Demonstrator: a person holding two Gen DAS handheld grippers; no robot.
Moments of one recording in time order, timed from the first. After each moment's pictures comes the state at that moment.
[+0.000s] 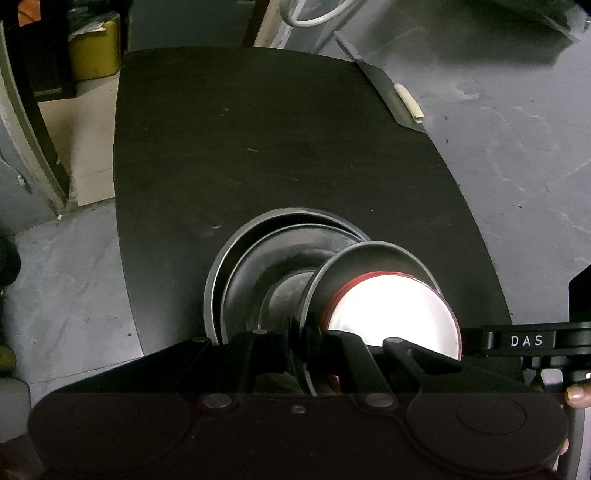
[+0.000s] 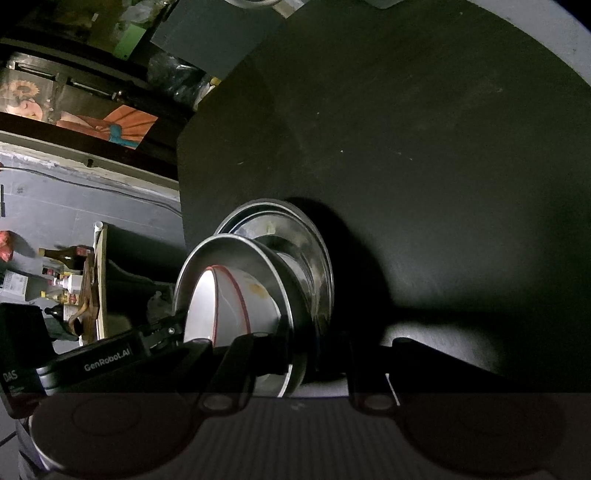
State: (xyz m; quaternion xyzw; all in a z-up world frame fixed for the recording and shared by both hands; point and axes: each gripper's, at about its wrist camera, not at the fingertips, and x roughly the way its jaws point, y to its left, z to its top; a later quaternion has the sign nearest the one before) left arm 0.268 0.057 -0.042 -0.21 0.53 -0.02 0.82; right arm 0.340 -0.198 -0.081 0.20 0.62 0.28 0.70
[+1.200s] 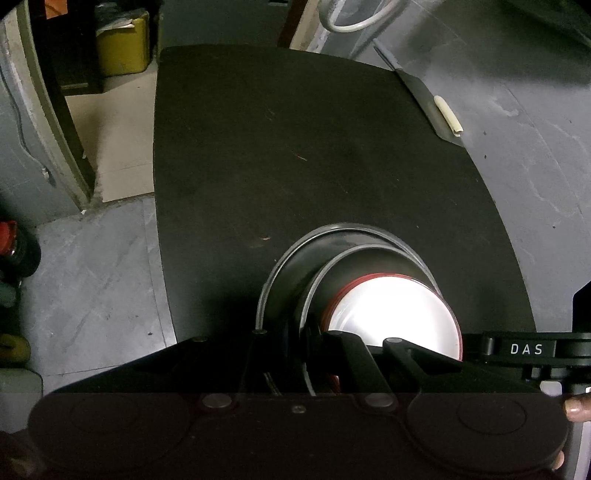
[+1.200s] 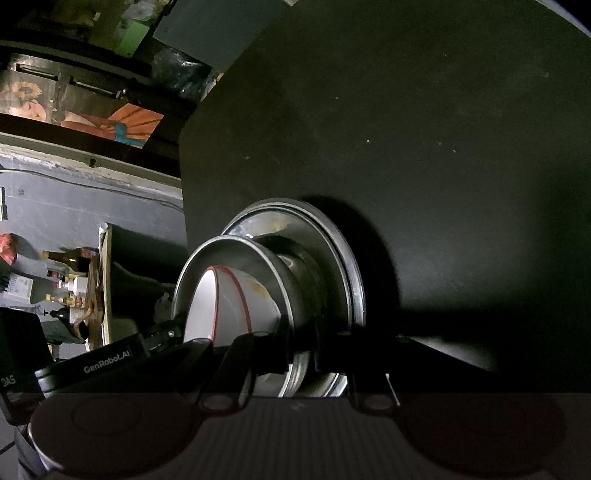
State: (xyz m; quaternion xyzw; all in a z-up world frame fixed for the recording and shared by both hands) left arm 0.272 0.078 -0.055 -0.21 0.53 0.03 0.82; right arm 0.347 -0.170 -0.105 0.22 0.62 0.29 0.69
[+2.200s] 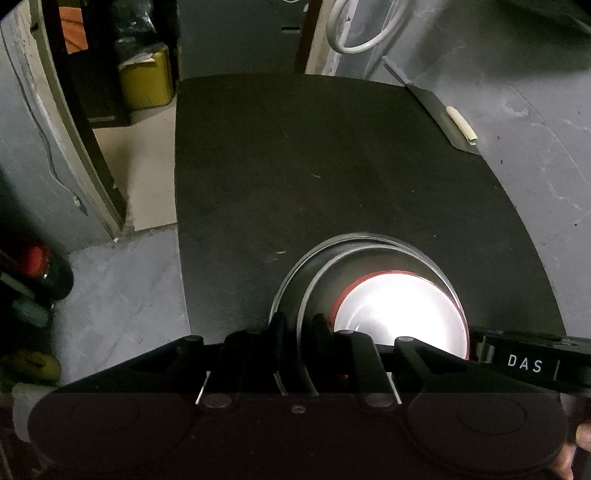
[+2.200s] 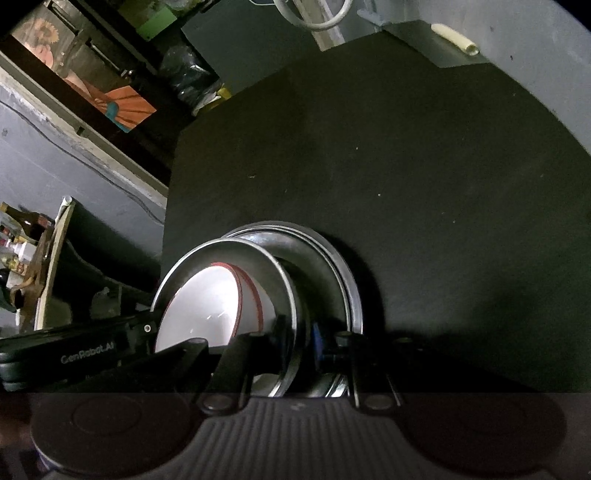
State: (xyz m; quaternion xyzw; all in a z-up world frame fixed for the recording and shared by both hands) left arm 0.263 0.058 -0.044 -0.15 0.51 0.08 0.84; right arm 0.321 -0.133 -0.072 0.08 0.55 0.27 0.79
